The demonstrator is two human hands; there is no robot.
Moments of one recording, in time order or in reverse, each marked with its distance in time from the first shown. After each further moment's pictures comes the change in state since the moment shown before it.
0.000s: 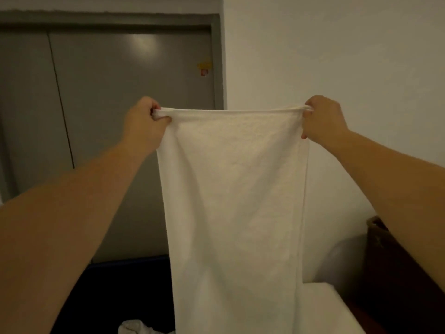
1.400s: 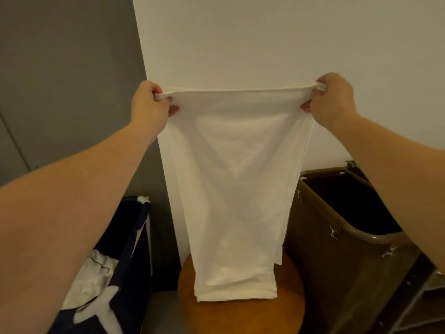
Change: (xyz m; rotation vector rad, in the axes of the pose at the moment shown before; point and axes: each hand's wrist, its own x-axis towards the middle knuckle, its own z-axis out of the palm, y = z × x) left_hand -0.141 0.211 0.307 -0.405 -0.096 -0.391; right_hand 0.048 0.374 -0.086 0.333 -0.100 0.208
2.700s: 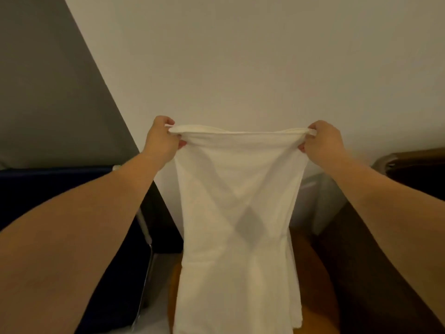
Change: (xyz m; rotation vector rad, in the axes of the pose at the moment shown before) left_hand 0.111 -0.378 0.160 0.201 -0.179 -0.541; right_hand 0.105 0.295 0.322 -0.304 -0.434 0.311
